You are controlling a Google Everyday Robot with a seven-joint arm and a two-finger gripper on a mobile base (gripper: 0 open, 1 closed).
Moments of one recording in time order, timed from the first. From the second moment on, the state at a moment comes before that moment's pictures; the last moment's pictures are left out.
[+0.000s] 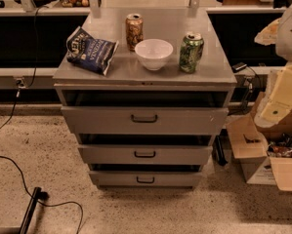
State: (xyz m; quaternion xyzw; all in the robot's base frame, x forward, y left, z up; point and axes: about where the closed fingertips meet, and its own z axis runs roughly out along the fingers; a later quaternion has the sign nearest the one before) arm 0.438 -0.211 0.996 -0.60 0.77 -0.06 0.19
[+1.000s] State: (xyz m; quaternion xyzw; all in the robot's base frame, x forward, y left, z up) arm 0.431 -0.203 0.961 -0.59 0.78 0.01 0.20
